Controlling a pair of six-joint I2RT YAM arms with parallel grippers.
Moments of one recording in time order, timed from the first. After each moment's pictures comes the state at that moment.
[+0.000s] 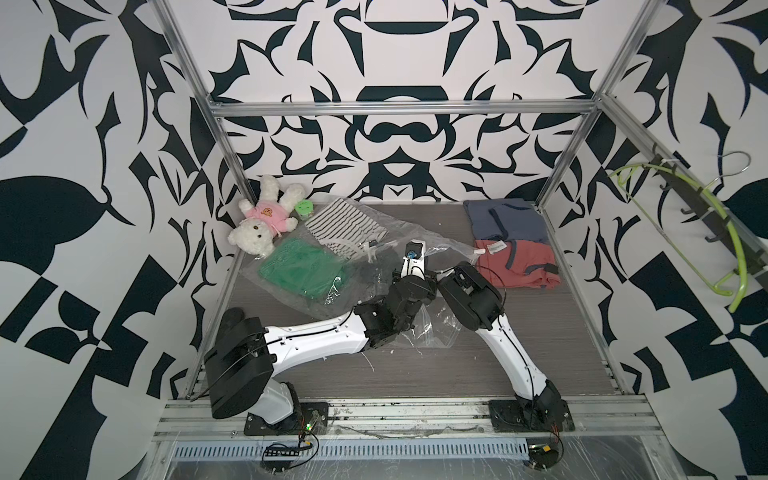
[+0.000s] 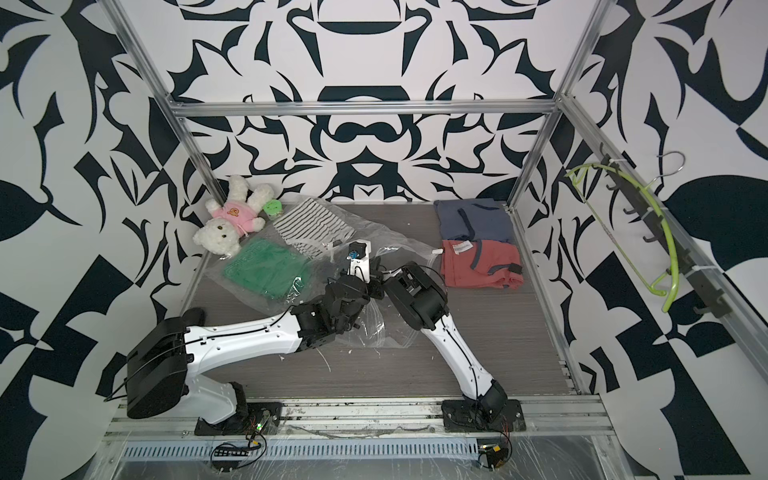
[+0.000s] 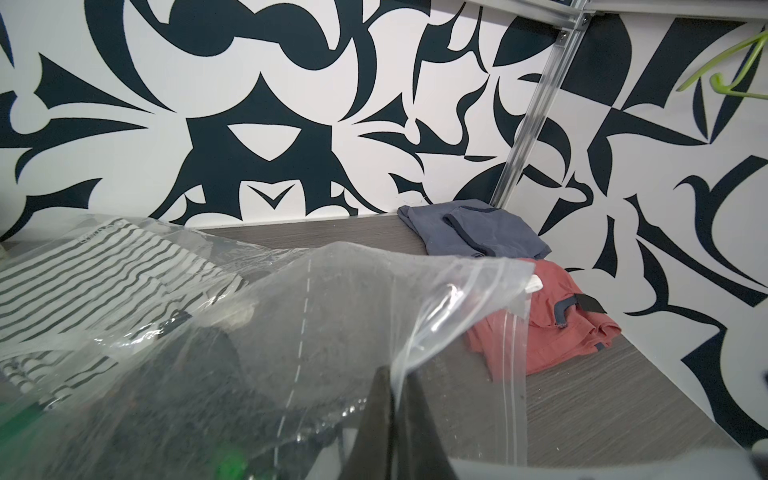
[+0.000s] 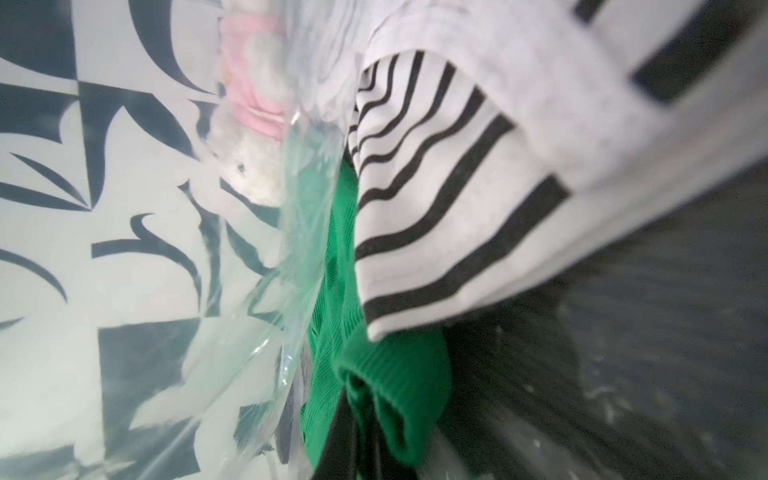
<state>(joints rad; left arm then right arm) -1.14 1.50 0.97 0.35 -0.66 -0.32 0.76 2.49 1.60 0.55 -0.46 1.22</state>
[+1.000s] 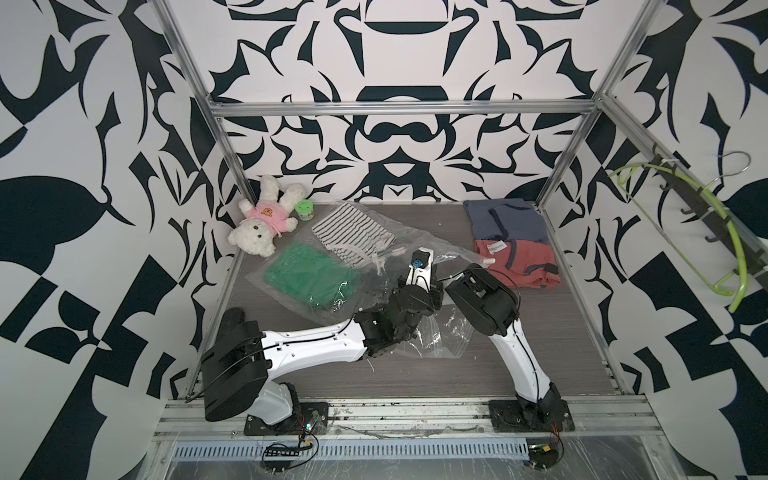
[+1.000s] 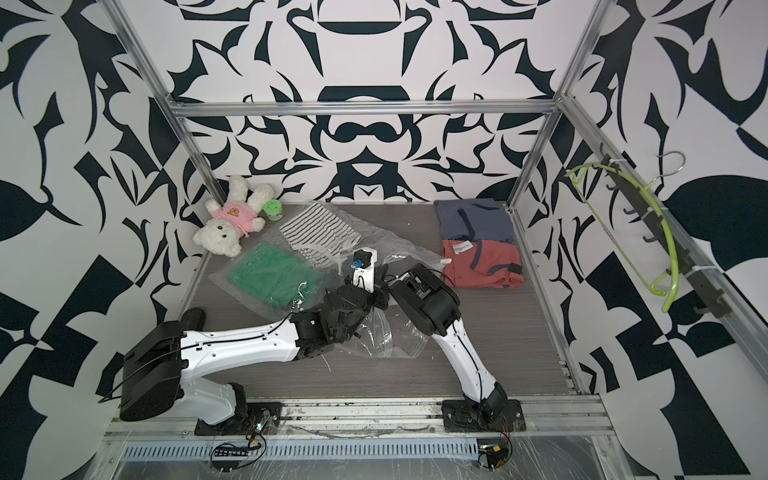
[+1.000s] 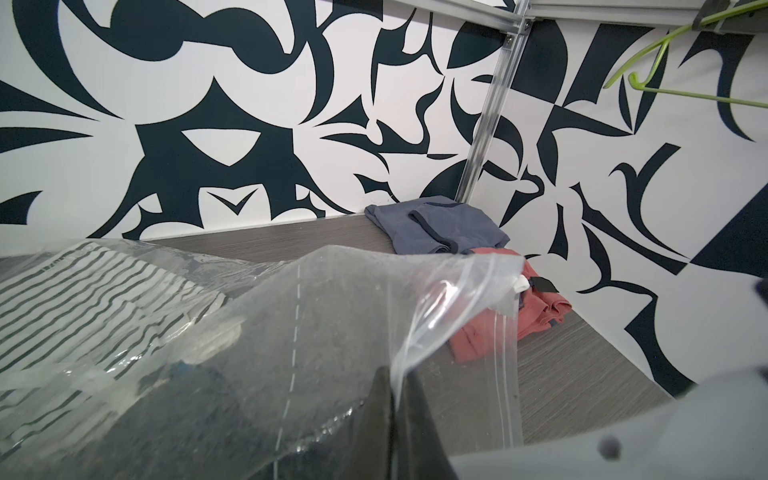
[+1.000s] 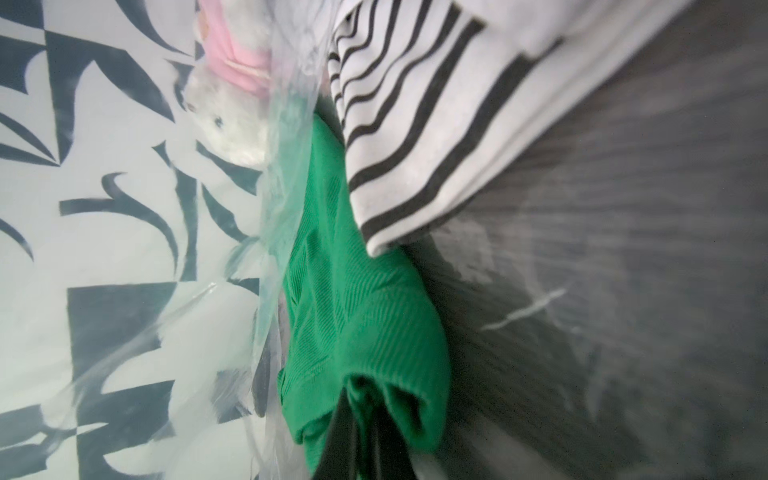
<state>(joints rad) -1.19 1.47 0.94 0.38 -0.63 -0.29 0.77 2.32 1.30 0.62 -0.44 1.18</state>
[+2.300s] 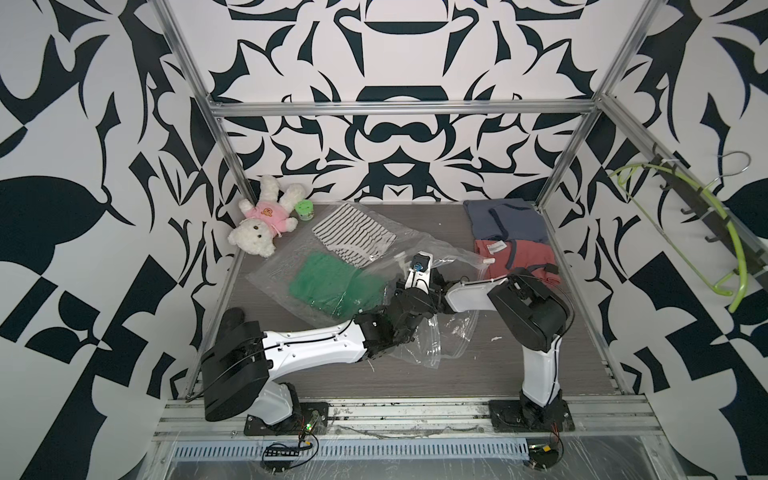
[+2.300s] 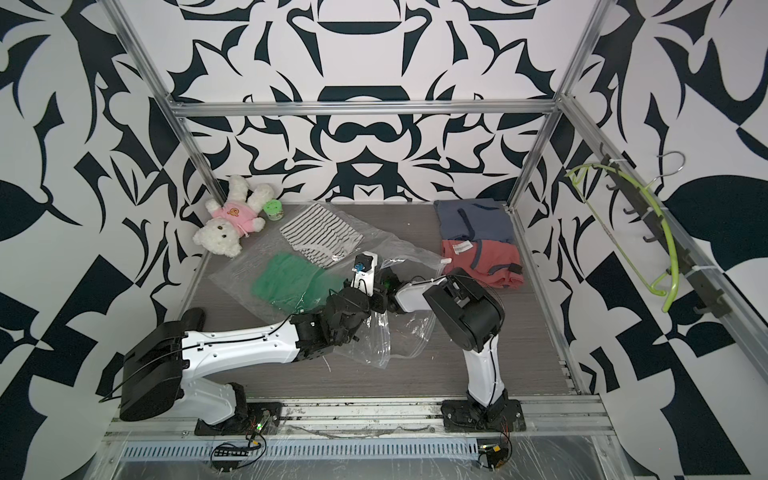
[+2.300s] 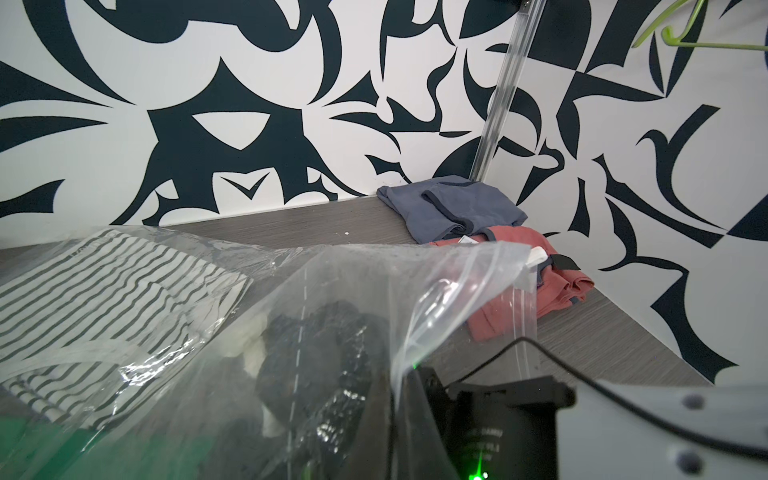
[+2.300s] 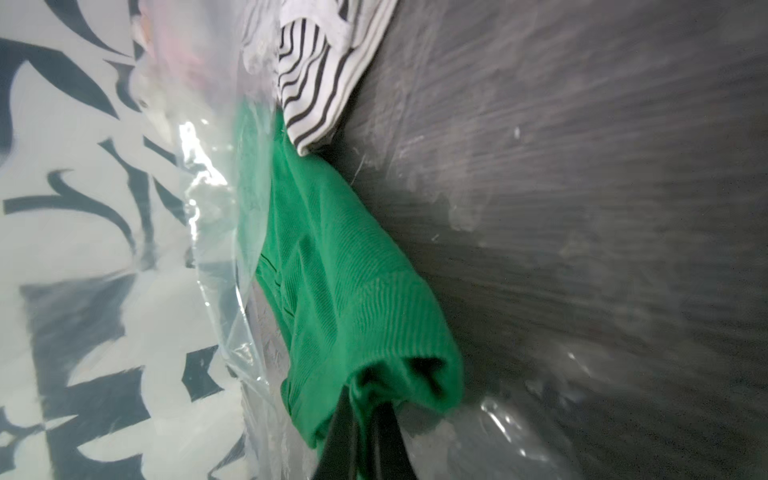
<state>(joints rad) -1.19 1.47 0.92 0.34 -0.66 -0.28 0.67 1.95 0.99 0.34 -0.43 1.07</state>
